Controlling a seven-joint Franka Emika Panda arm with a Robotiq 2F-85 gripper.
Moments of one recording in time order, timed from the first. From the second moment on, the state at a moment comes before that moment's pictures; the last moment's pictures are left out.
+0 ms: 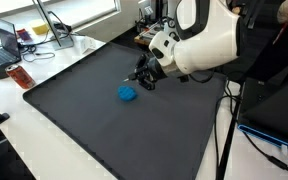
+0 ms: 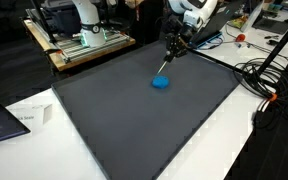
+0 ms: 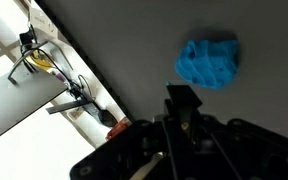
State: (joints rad) arm 0.40 0.65 0.10 -1.70 -0.91 1.74 1.50
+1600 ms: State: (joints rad) arm 0.28 0.50 0.11 -1.78 -0.77 1.89 1.13
